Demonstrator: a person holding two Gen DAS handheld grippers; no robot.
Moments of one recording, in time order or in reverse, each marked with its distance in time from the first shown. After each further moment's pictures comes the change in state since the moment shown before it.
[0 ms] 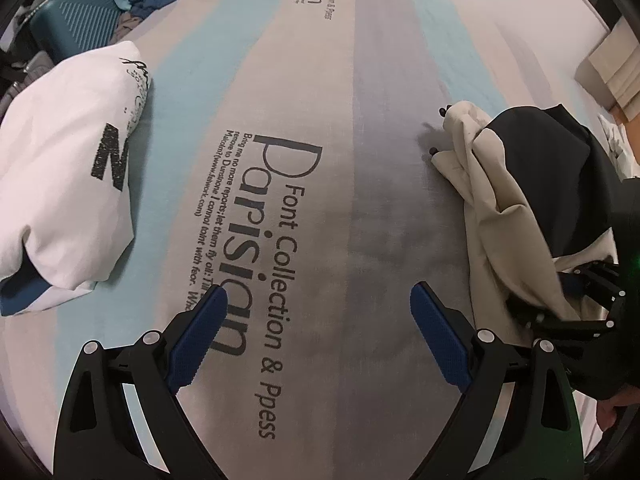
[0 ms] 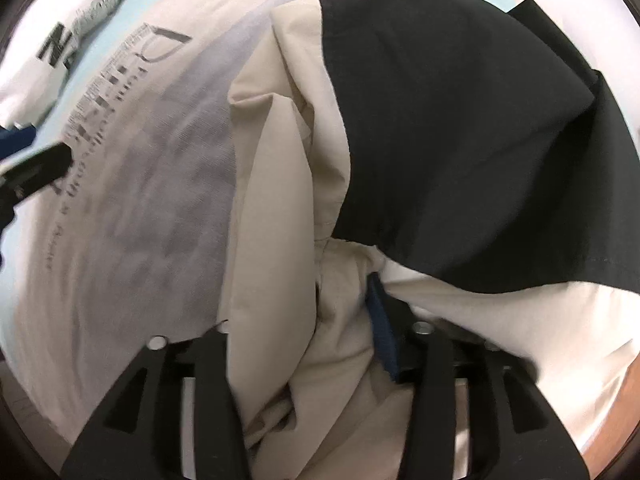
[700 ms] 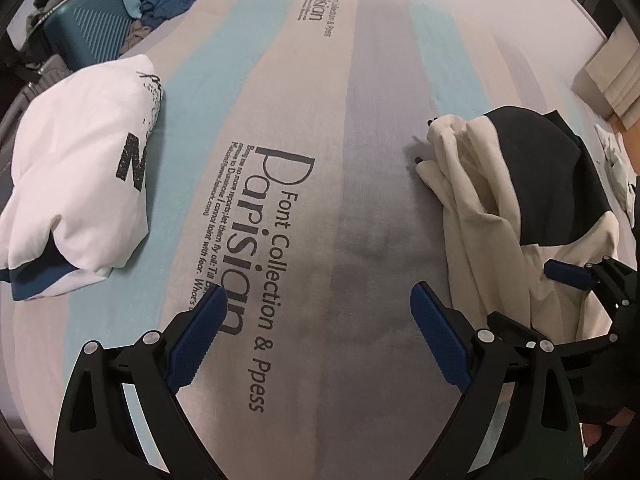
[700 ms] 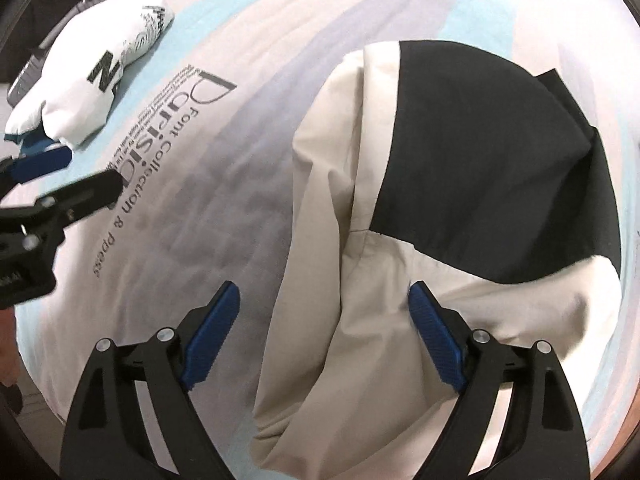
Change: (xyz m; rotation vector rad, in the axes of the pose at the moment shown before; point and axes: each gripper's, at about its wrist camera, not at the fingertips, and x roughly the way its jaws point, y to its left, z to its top) left arm -0.033 -0.013 -0.006 -0.017 -0.035 0.011; right arm -0.051 0.009 -0.009 -0.016 -0.146 0.003
